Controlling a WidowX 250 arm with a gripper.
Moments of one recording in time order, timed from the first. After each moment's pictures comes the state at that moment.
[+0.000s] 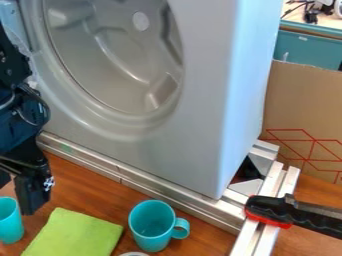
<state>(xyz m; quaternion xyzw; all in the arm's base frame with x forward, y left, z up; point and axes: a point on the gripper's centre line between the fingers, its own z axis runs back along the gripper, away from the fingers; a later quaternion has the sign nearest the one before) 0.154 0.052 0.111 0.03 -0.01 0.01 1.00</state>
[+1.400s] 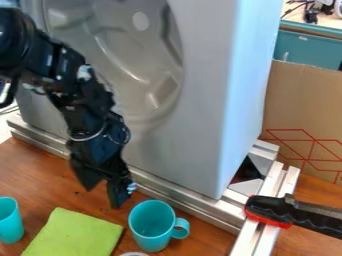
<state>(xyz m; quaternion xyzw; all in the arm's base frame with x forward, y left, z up) 0.246 0.018 0.045 -0.02 -0.08 -0.08 0.99</state>
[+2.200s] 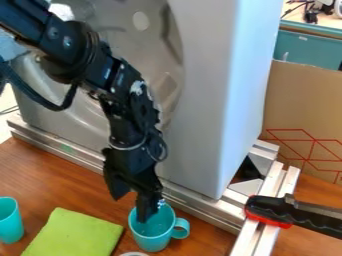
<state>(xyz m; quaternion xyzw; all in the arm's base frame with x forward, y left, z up) 0.258 -0.012 0.026 0.00 -0.03 -0.14 0.99</state>
